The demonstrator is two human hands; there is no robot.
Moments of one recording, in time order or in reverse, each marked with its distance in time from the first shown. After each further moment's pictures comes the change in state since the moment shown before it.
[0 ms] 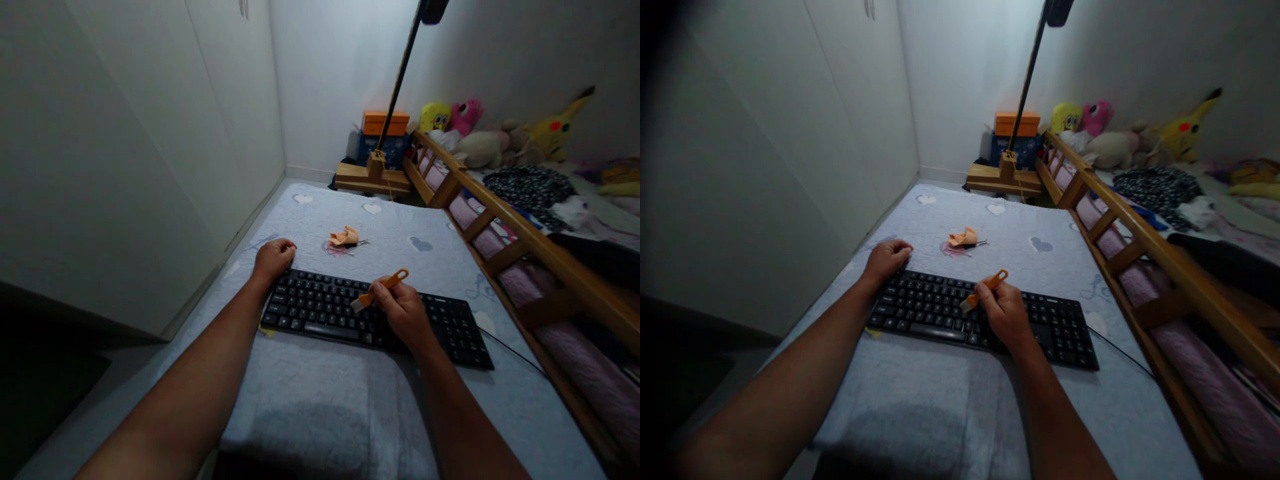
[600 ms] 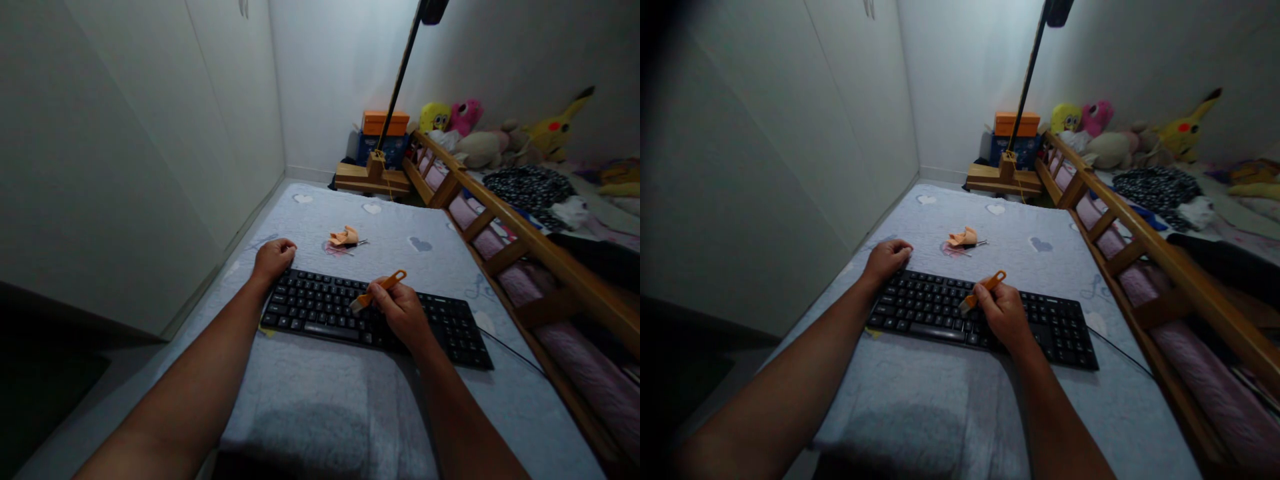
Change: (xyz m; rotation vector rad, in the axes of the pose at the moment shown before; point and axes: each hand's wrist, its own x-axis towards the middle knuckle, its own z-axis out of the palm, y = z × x) left_hand 0.002 -0.003 0.001 -0.020 -0.005 0.008; right_hand 0.001 0.003 0.001 0.031 -0.047 0.015
